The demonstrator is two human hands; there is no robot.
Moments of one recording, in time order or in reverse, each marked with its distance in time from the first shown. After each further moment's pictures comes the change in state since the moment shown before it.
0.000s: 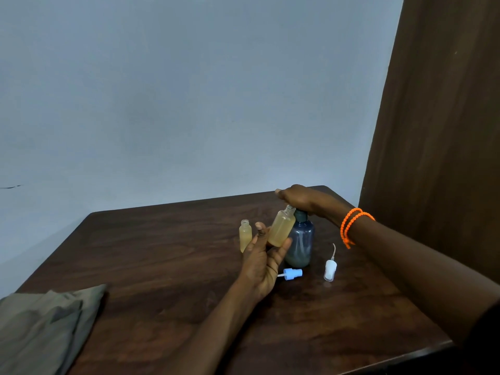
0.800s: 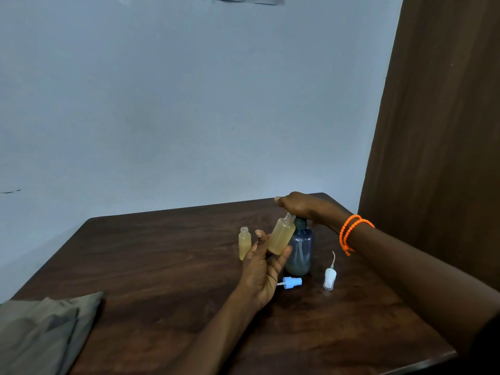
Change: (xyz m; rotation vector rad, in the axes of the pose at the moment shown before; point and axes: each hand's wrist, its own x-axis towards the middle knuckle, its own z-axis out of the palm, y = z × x) left_hand 0.002 -0.001 -0.002 0.013 0.004 -0.011; right_hand -0.012 -0.008 -0.006 -0.090 -0.026 0.009
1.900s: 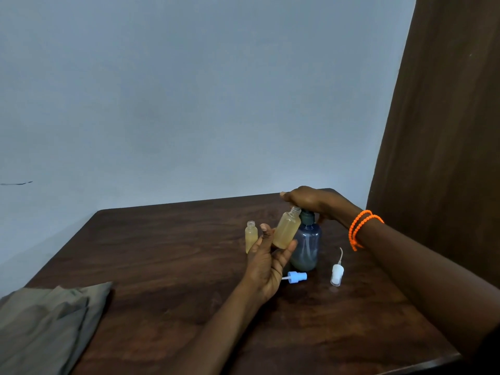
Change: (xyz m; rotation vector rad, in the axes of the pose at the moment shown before) left_hand 0.003 0.003 -0.003 -0.009 0.004 0.009; right_hand 0.015 0.007 0.004 0.116 -0.058 0.091
